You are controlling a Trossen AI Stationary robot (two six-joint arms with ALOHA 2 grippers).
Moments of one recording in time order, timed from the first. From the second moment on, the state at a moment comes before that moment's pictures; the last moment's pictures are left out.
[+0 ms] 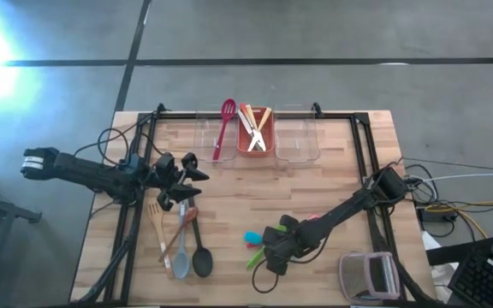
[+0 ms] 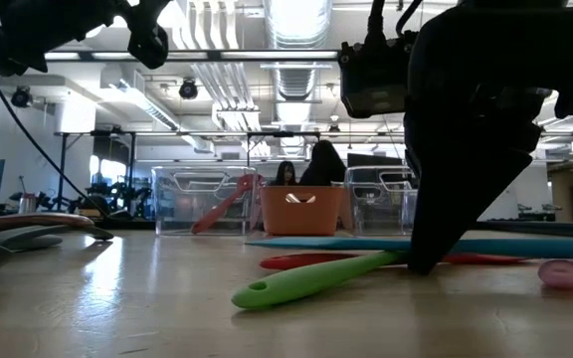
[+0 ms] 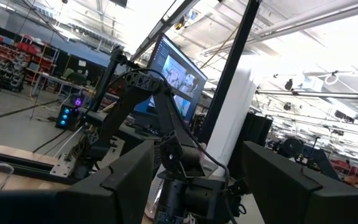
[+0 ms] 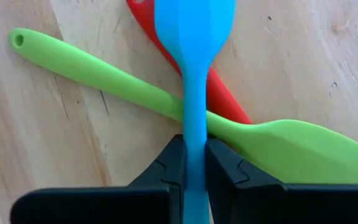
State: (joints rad) left arm -0.03 0.85 0.27 0.99 0.19 -0.44; right arm 0.51 2.01 1.28 -0.52 0.19 0.86
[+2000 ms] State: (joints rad) left arm -0.03 0.85 0.28 0.83 -0.02 -0.37; right arm -0.01 1.24 0.90 -0.30 0.21 0.47
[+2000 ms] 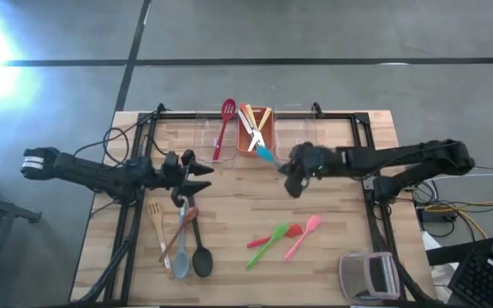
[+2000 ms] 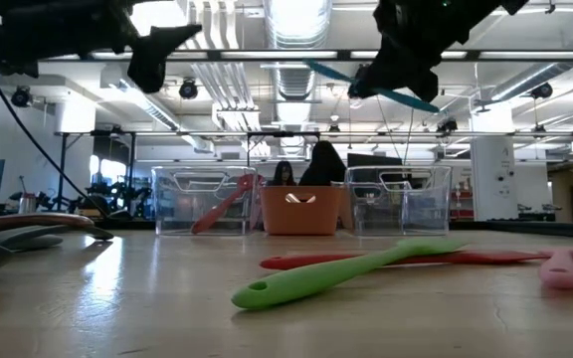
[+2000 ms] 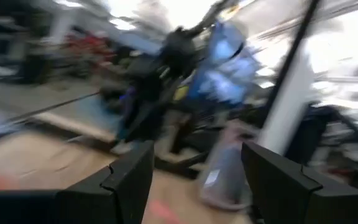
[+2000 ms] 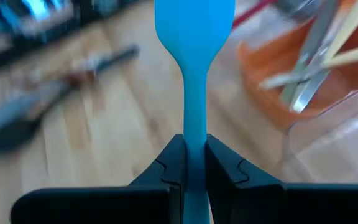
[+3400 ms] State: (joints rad) left arm -0.06 0.87 0.48 0.25 -0.59 -0.14; right arm -0.67 1.49 0.91 -0.30 -0.15 0.58
